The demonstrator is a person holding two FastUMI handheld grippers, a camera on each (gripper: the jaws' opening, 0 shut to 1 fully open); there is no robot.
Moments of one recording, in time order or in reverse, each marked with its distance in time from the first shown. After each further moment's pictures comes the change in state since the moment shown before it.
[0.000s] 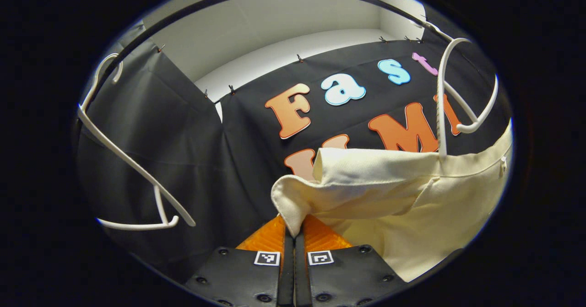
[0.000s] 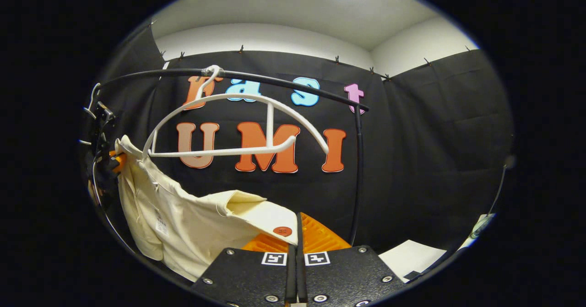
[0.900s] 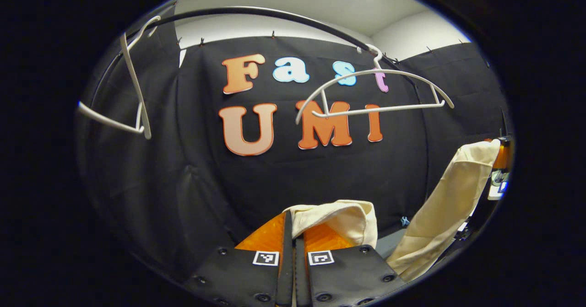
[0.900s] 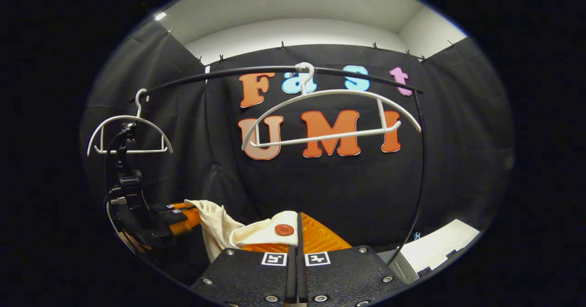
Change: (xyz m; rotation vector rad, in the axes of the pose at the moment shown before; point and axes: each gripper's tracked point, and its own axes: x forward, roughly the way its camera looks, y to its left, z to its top) left arm -0.180 -0.119 -0.040 -0.332 0.257 -0.502; right arm -0.092 0.167 -0.053 0.119 0.144 0.316
